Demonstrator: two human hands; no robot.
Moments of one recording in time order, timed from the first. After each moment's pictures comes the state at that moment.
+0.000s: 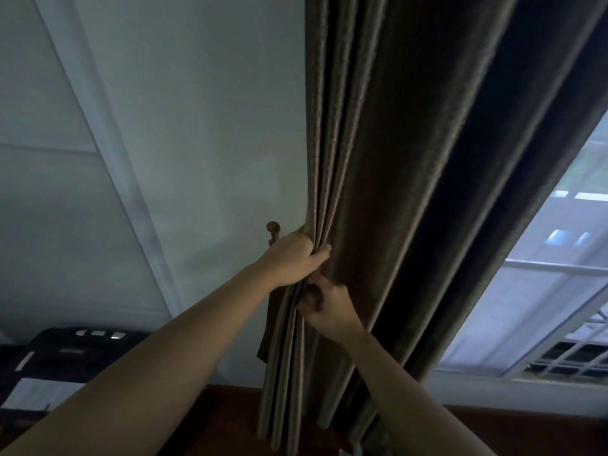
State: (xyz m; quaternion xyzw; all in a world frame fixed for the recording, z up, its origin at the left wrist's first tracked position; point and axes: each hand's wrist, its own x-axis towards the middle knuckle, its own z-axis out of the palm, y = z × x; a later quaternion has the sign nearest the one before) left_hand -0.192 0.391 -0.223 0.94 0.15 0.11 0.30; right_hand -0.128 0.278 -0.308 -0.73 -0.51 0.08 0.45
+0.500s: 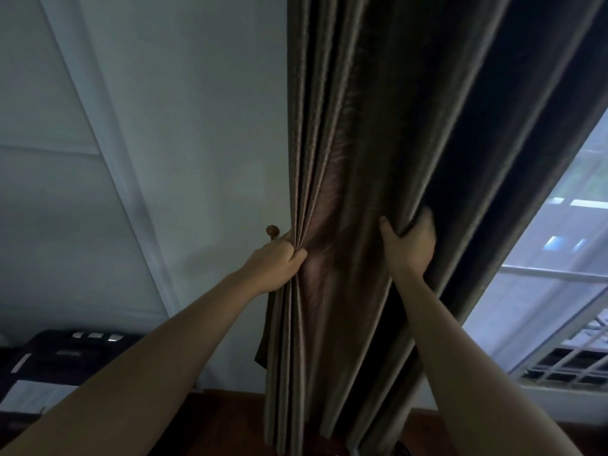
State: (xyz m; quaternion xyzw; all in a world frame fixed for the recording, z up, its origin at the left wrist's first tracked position) left_hand -0.205 0.405 -0.232 0.93 0.20 0.14 0.27; right_hand -0.032 0.264 -0.231 -0.80 -0.18 -0.16 0.55
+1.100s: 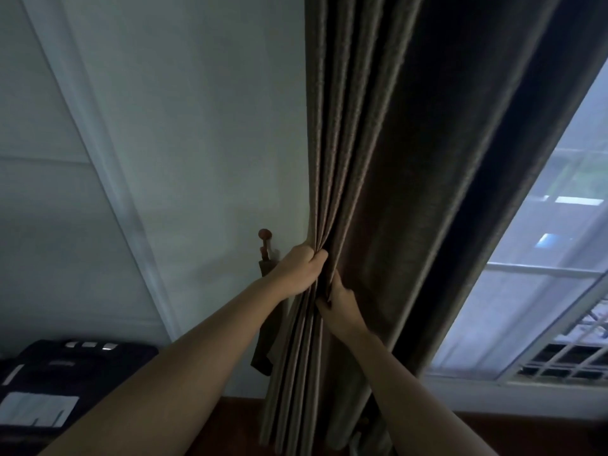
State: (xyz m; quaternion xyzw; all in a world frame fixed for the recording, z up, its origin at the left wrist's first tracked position) left_hand -0.171 0.366 -0.230 0.86 0.21 0.12 0.45; right_hand -0.096 0.267 -0.316 -0.78 -0.43 0.13 0.44
